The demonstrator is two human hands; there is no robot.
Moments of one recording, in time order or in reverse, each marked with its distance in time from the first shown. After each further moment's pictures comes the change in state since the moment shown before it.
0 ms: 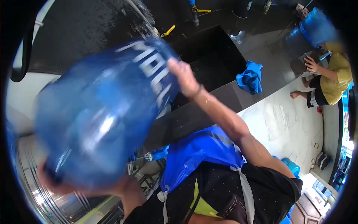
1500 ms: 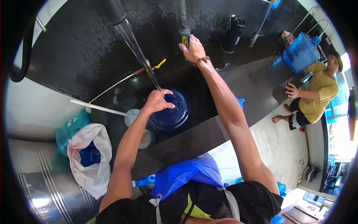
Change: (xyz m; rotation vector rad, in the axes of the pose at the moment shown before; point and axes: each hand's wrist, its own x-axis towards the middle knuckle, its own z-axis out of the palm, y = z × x) left_hand -0.112 0.155 0.342 -0.909 -1.208 0.047; right_hand 0.201 -0.123 -0.094 -1.434 0.287 -0.419
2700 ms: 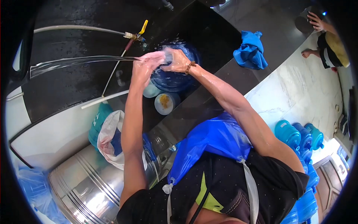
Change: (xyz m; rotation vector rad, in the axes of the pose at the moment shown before) left_hand -0.002 0.017 -0.016 -0.897 -0.049 -0.309; right_hand -0.216 0.017 0.113 0.600 -0.141 0.042
